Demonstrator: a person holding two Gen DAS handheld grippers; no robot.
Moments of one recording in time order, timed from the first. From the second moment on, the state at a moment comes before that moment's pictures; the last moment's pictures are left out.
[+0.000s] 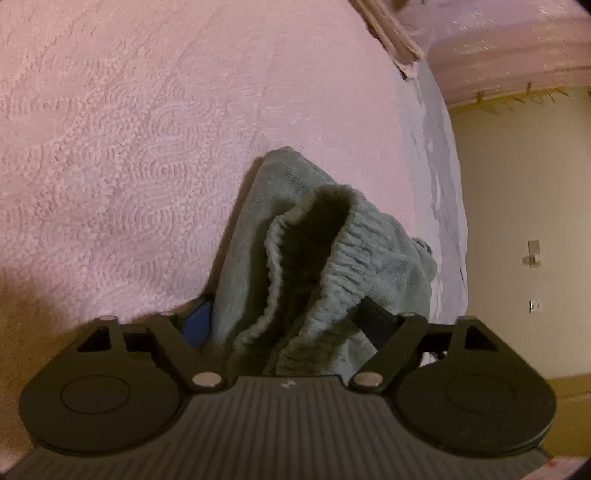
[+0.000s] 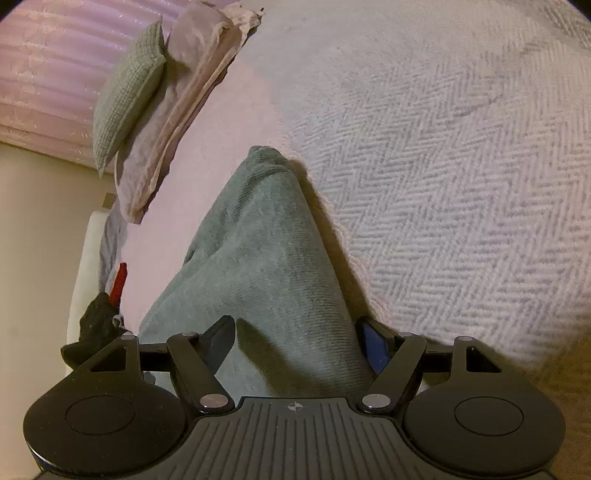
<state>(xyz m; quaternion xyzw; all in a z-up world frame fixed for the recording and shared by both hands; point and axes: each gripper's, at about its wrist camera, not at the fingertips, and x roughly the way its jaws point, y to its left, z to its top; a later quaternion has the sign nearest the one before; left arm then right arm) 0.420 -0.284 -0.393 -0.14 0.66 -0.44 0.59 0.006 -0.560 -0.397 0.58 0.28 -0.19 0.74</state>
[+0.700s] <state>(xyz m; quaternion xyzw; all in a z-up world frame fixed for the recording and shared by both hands) 0.432 -0.301 -0.409 -0.13 0.68 -0.46 0.56 0.013 -0.556 -0.408 0.61 0.27 -0.20 0.72</state>
